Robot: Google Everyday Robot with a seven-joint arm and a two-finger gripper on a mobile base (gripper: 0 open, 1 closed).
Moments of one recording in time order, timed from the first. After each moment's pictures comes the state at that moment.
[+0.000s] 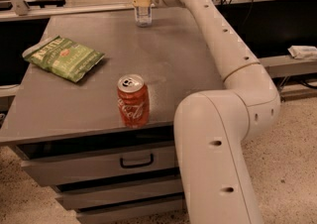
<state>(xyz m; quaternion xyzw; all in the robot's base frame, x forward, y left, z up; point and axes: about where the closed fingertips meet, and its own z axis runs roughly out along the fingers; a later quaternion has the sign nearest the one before) 0.950 0.031 0.934 -0.32 0.74 0.15 0.57</state>
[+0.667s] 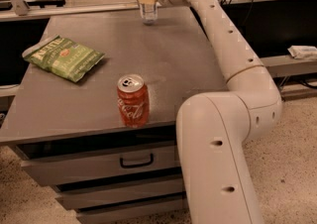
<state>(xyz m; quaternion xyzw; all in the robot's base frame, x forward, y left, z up) 0.951 0.015 0.941 -0.31 0.74 0.15 0.58</state>
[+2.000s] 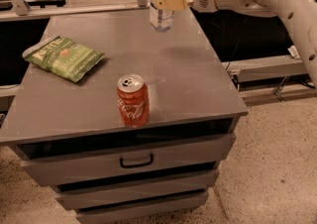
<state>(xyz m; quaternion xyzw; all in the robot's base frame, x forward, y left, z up) 0.735 -0.028 1.014 -0.44 0.64 0.25 0.58</state>
